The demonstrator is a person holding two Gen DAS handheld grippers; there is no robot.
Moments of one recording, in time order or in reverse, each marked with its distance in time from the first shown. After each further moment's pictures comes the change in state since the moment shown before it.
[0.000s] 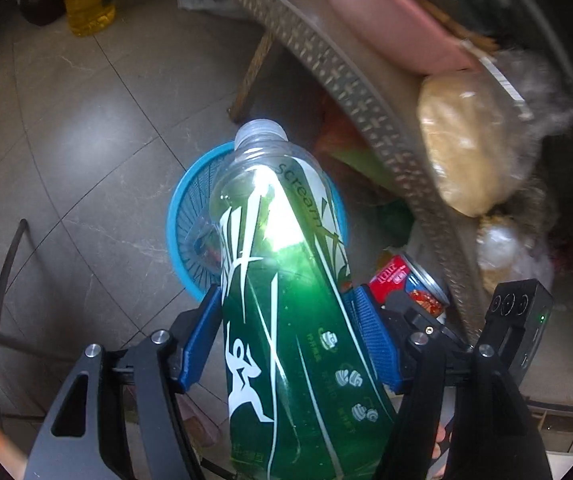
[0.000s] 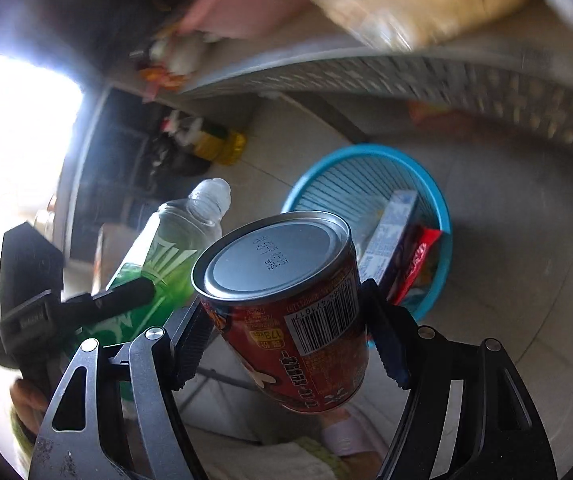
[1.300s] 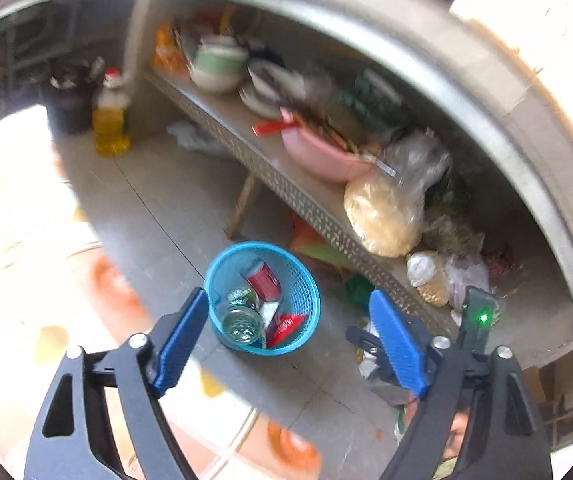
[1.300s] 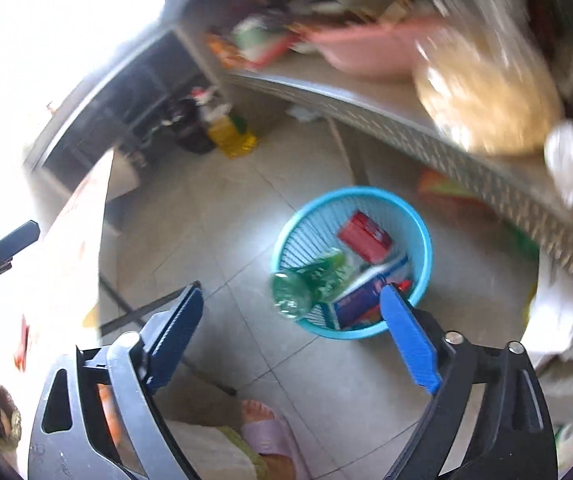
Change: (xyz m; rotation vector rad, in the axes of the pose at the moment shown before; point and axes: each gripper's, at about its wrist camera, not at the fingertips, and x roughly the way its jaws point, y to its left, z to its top) left arm -0.191 0.021 -0.157 0.104 -0.586 -0.067; right arm -0.060 0.108 -0.082 -0.497 -0.150 -0.197
